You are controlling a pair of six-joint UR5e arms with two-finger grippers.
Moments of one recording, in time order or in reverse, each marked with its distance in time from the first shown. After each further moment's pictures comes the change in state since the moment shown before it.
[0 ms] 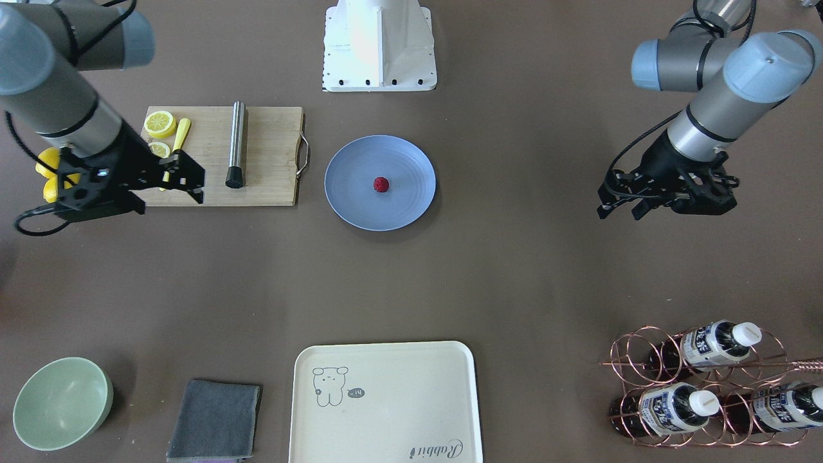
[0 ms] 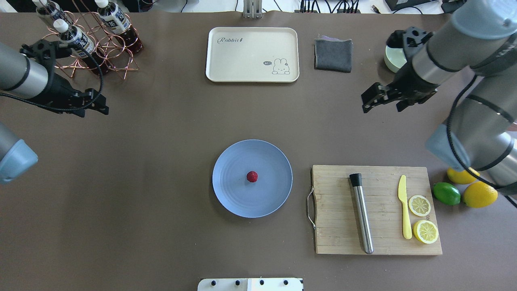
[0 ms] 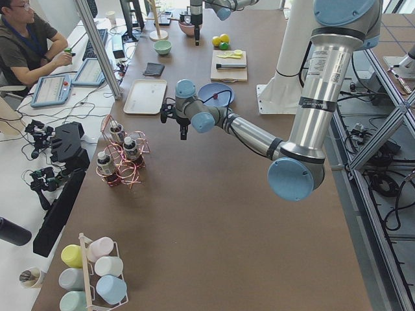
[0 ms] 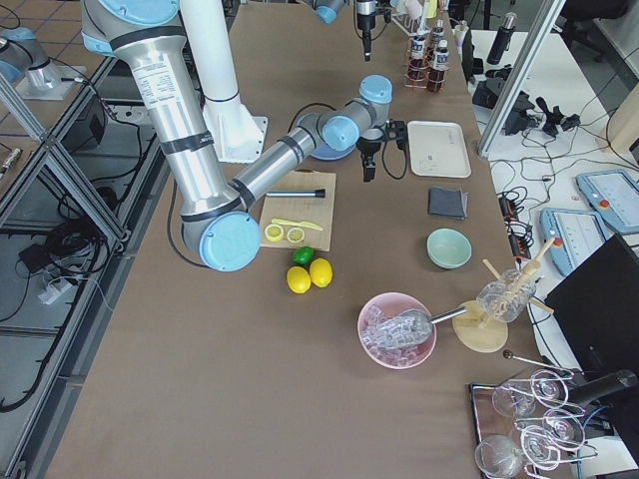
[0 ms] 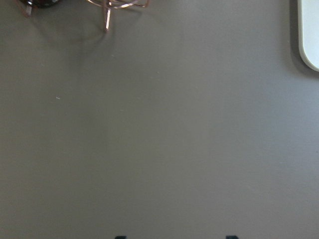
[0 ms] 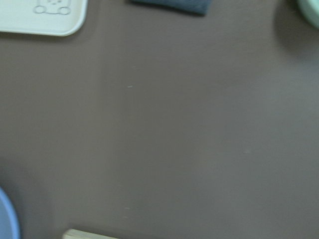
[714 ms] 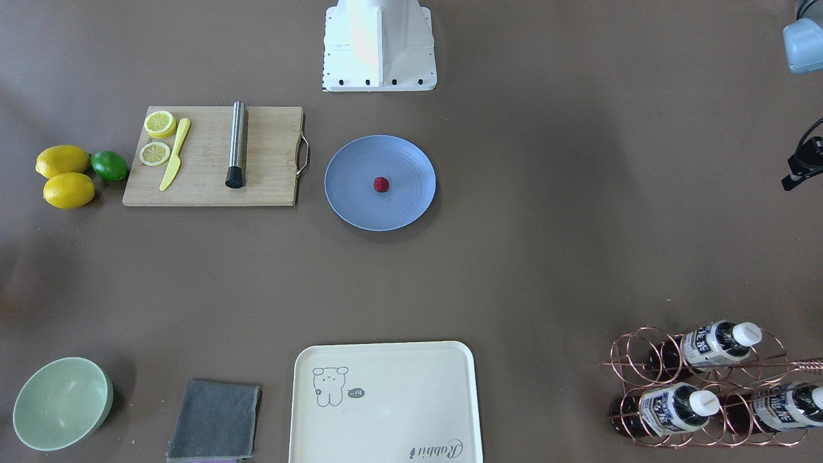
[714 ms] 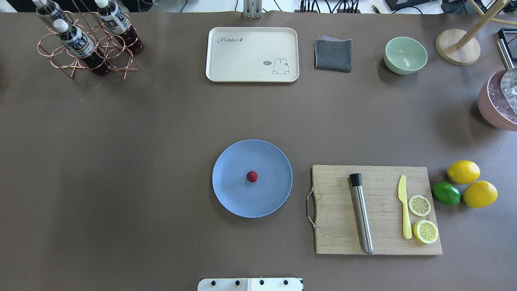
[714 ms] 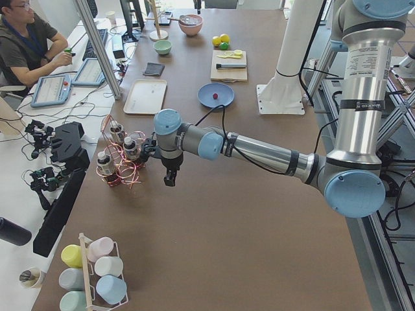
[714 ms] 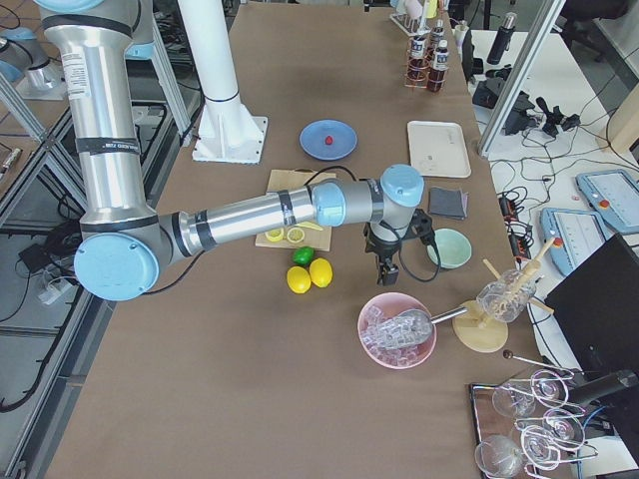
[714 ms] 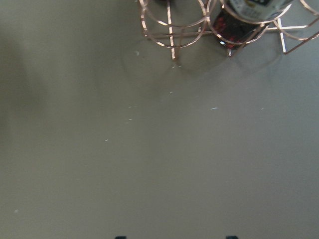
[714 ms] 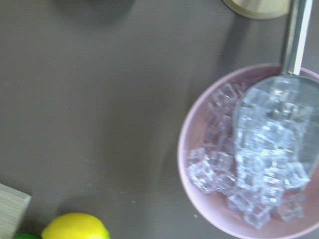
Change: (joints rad) left arm -0.386 0.160 0.016 0.332 -0.115 0.730; right arm 0.469 -0.206 -0.183 -0.165 0.085 -0.900
